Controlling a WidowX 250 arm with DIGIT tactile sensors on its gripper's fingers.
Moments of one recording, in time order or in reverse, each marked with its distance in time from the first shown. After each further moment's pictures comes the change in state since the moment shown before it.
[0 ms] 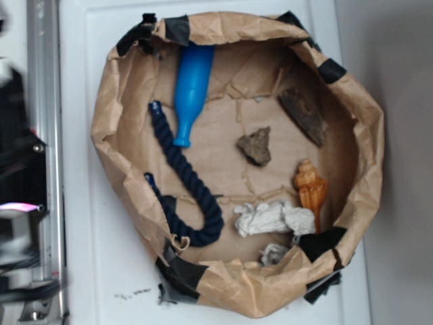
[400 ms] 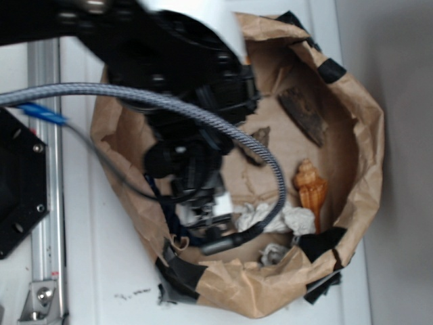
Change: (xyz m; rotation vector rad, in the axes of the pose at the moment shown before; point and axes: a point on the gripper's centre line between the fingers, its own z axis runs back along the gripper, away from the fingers) arm 0.071 -0.010 -0.048 -0.154 -0.060 0.078
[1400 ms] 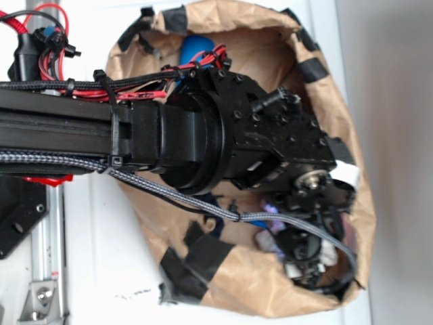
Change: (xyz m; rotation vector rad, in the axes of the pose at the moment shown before) arm 0.037 -0.049 -0.147 -0.056 0.030 -0.107
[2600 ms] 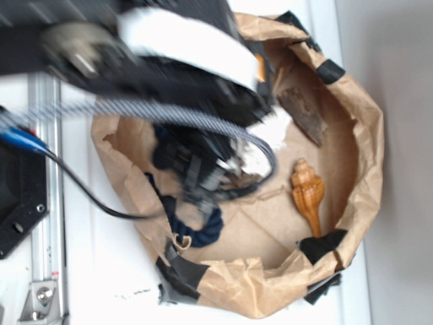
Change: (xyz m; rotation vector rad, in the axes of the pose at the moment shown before) arm -0.045 0.043 0.179 0.209 -0.185 -0.163
